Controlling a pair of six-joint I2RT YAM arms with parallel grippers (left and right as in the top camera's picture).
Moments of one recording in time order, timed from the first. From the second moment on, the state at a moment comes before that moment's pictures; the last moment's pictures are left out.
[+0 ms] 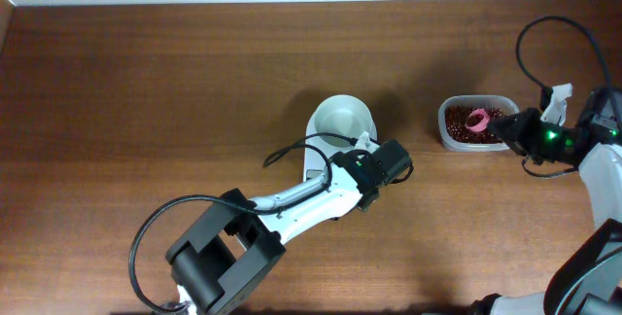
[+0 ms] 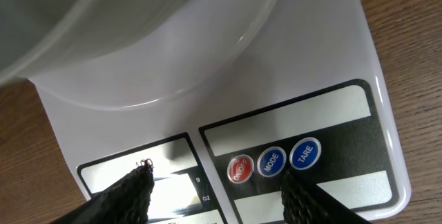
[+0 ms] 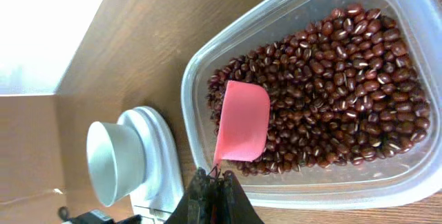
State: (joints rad) left arm -0.90 1.94 1.27 -0.70 -0.36 -0.40; right arm -0.48 1.62 1.06 -0.59 -0.78 0.20
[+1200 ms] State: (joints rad) left arm -0.91 1.94 1.27 -0.73 -0.35 -0.40; right arm -0.35 1.62 1.03 -0.59 -1.33 0.18
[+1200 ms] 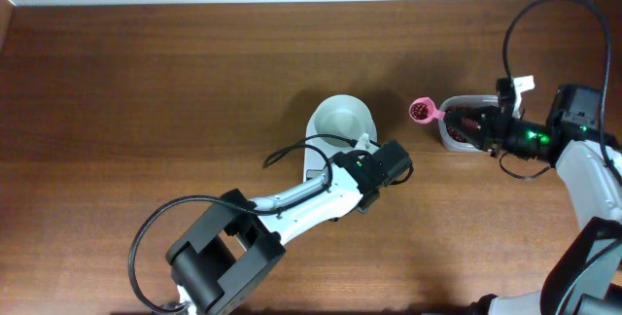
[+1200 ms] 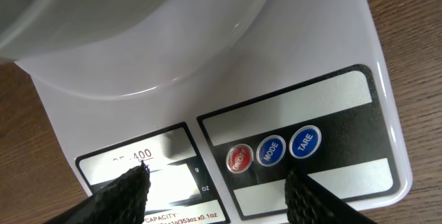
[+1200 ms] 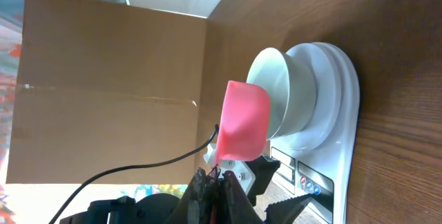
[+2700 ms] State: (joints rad) left arm -0.91 1.94 1.29 -0.72 -0.32 -0.40; right arm -0.35 1.62 1.03 -0.56 -1.33 0.18
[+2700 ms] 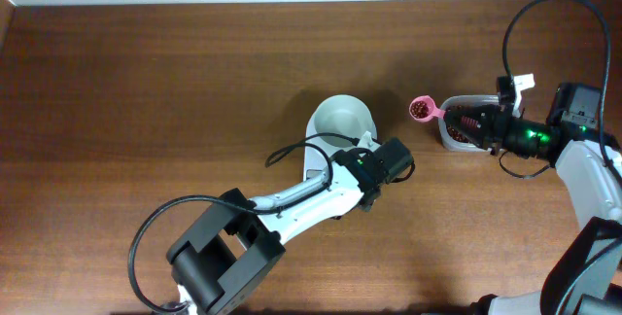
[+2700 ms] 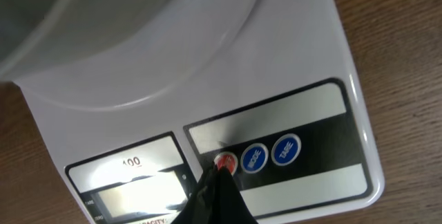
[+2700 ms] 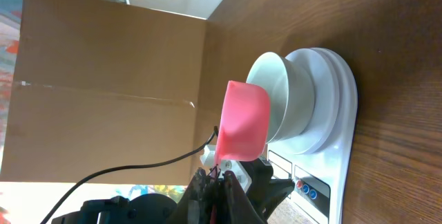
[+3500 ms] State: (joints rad) left arm -0.91 1.96 1.29 -0.69 -0.35 -0.40; right arm -0.35 1.62 1.03 -0.56 -1.32 0.18
